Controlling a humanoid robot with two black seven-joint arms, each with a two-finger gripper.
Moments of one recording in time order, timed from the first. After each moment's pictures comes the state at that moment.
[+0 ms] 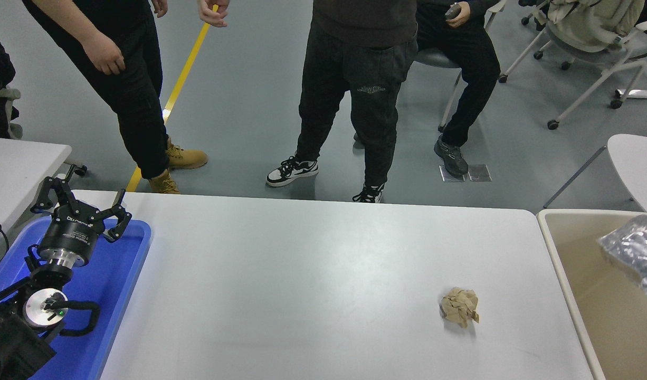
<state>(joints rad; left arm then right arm) -0.55 0.46 -0.62 -0.39 -0.23 -0.70 -0.58 0.61 -0.39 -0.04 -0.08 -0.48 0.00 -0.11</state>
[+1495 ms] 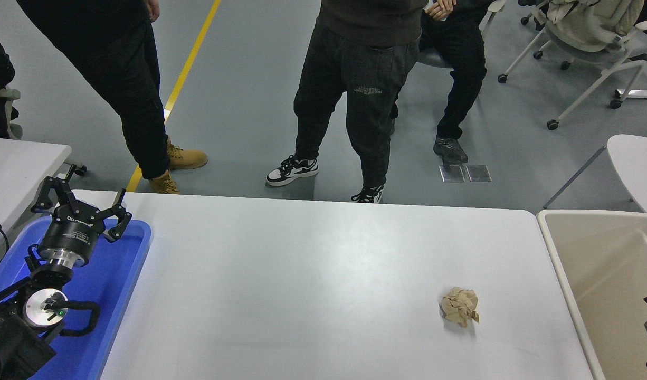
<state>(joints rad) -0.55 0.46 -0.62 -0.39 -0.23 -0.70 -0.58 0.62 -0.36 0.00 -0.07 -0.47 -0.07 -0.11</state>
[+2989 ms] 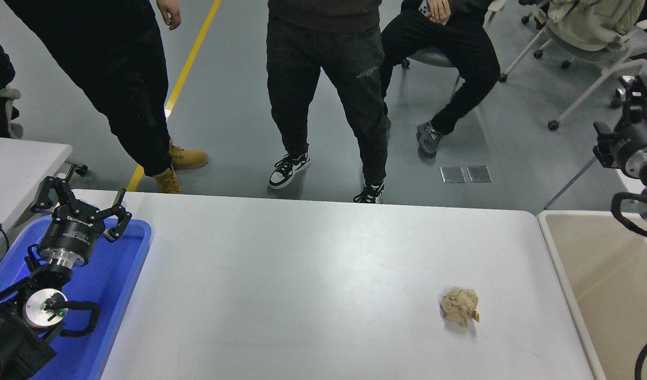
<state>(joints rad) -0.55 0.46 -0.62 -0.39 -0.23 -0.70 -0.58 0.80 -0.53 0.96 0.69 -0.45 -0.07 0.30</state>
